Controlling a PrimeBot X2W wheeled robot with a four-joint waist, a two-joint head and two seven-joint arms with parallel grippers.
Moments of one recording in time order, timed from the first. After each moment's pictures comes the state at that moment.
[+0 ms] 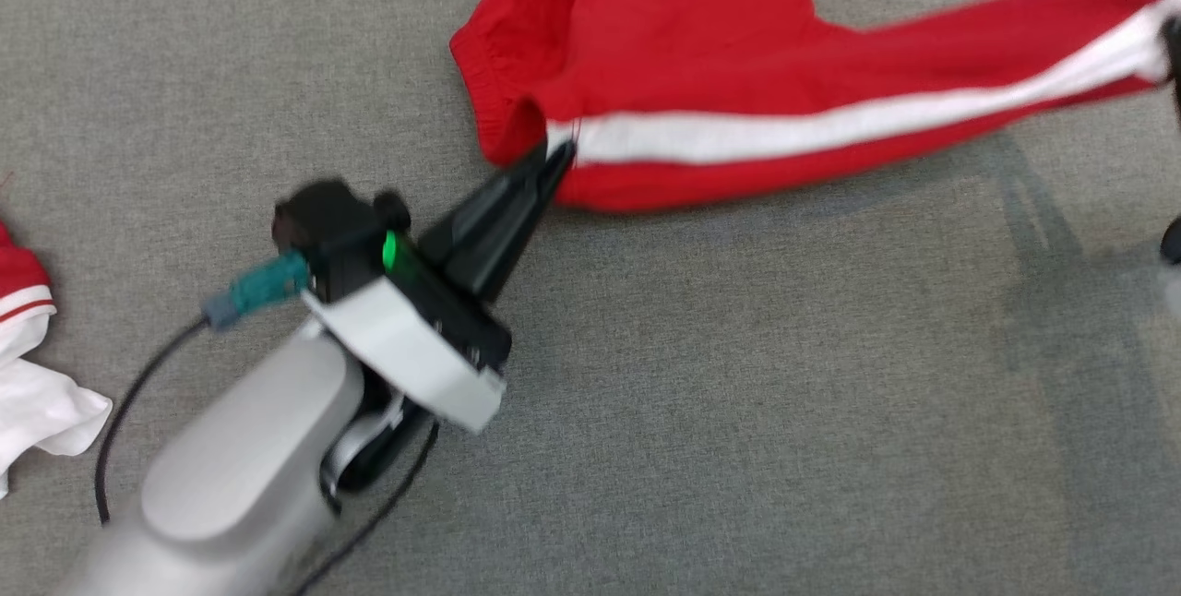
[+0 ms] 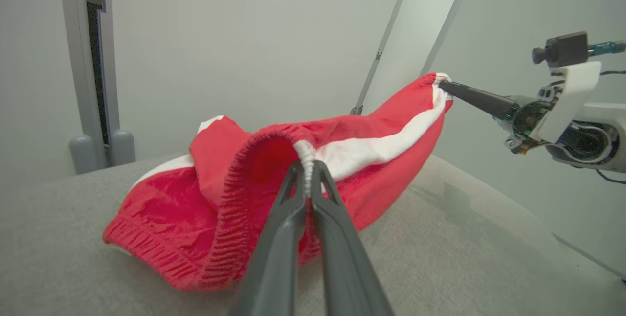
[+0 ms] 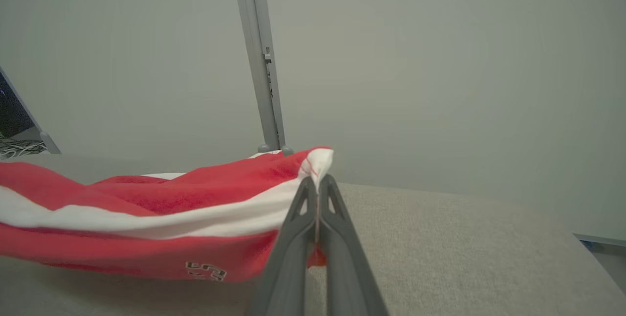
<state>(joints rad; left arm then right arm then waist) -0.77 0.39 -0.84 0.16 -0.80 -0.13 -0.26 -0.65 -0.80 0.52 0.24 0.88 0.13 -0.26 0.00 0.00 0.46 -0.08</state>
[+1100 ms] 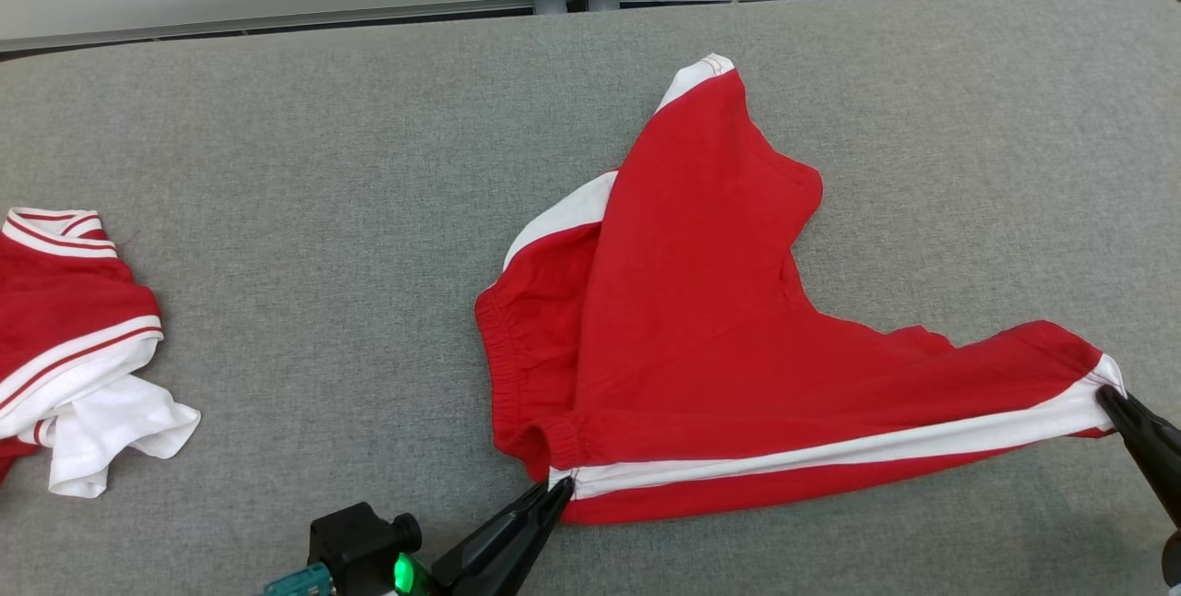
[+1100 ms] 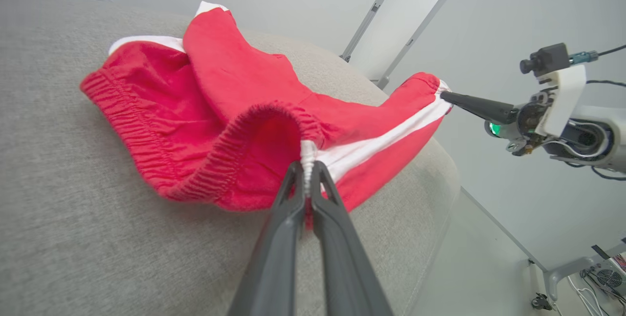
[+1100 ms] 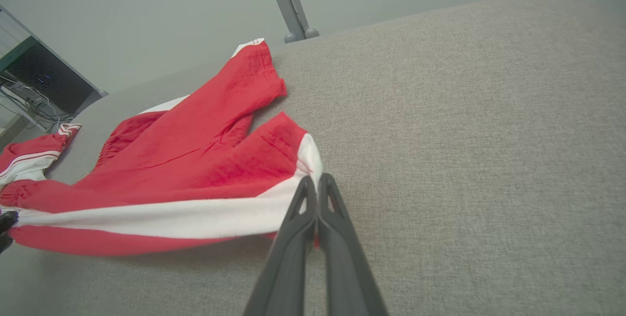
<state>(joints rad) -0.12 0.45 -0.79 -0.05 -0.79 -0.13 -0.24 0.10 -0.90 0.36 -0.05 1.10 0.13 -0.12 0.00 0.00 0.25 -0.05</state>
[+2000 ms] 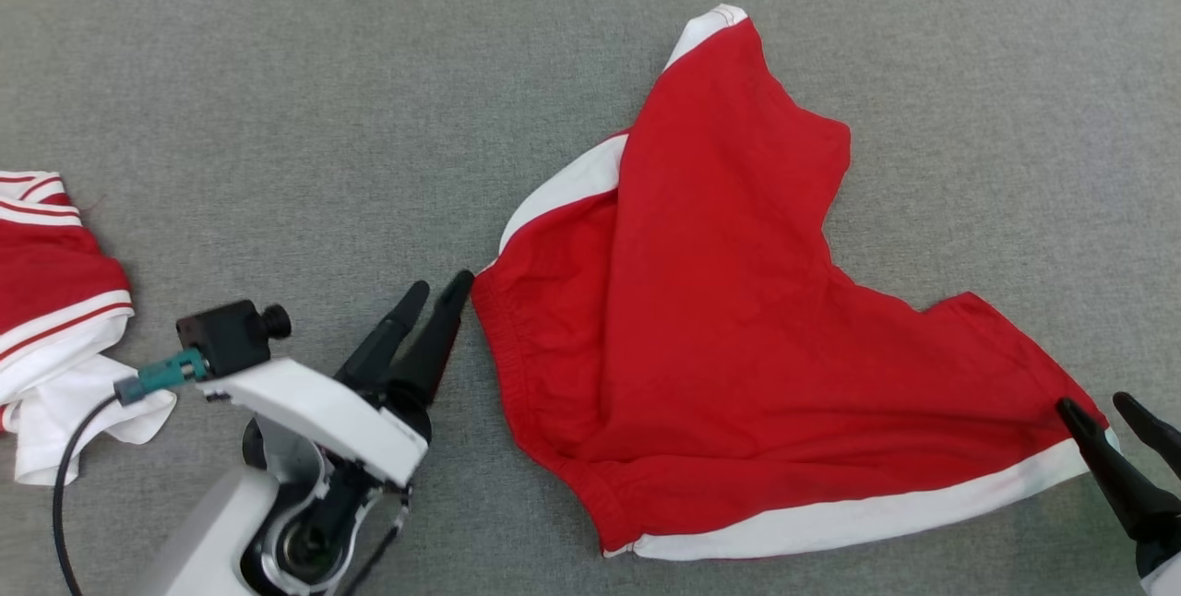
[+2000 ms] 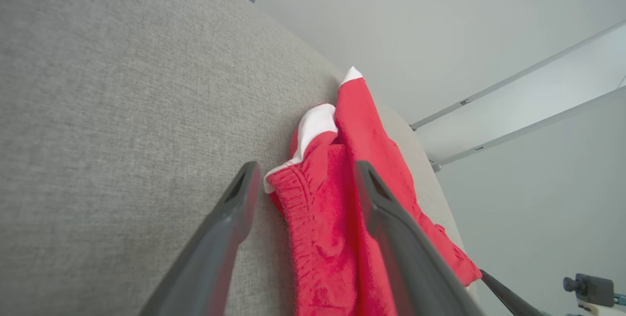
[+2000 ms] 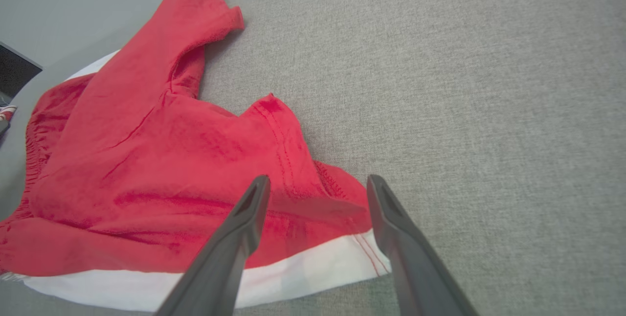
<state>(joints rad) -0.29 0.36 -0.54 0.03 -1.21 0.03 -0.02 0.14 -0.69 0.17 -0.04 0.97 0.13 0.13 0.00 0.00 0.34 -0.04</state>
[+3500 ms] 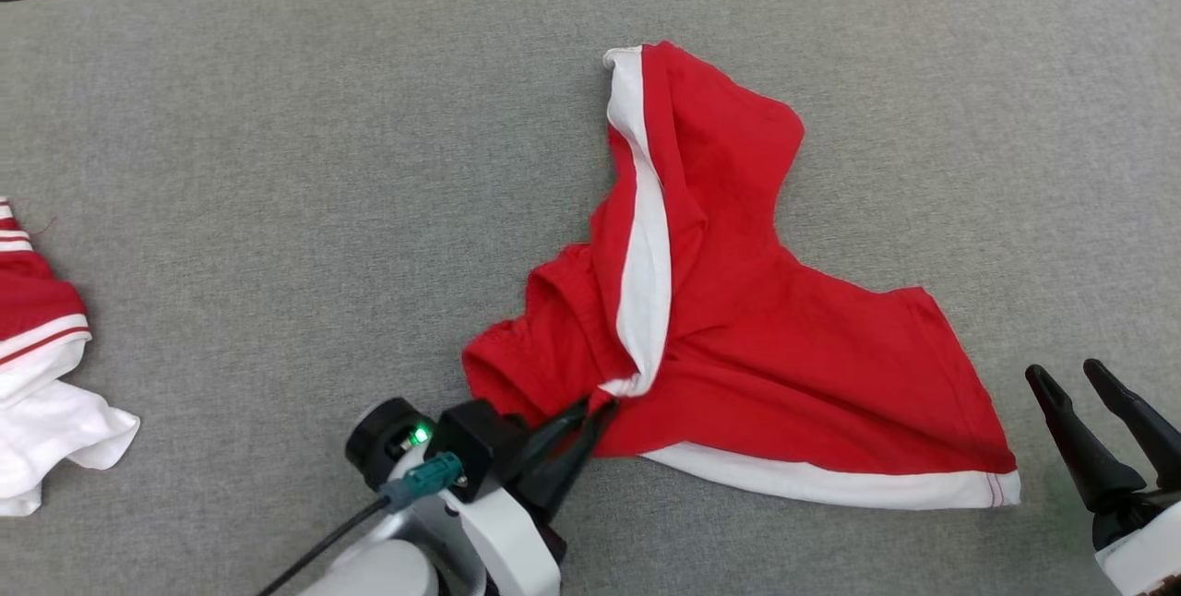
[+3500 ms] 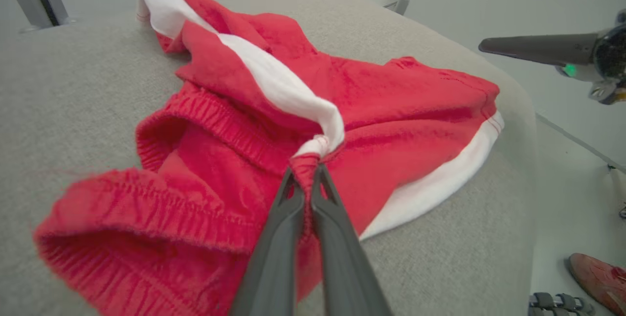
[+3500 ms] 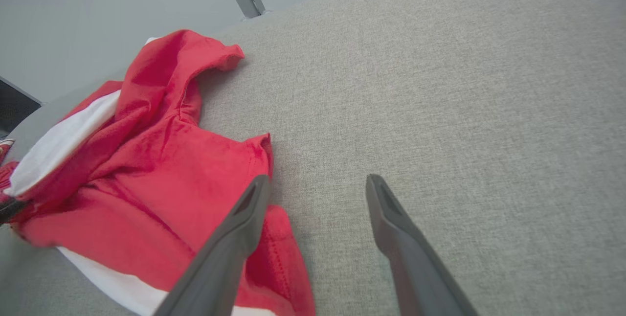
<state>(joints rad) -0.43 0.42 -0.94 0.04 -0.62 0.04 -0.07 0.05 -0.61 0.21 0.00 0.89 0.13 0.04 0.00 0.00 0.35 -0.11</state>
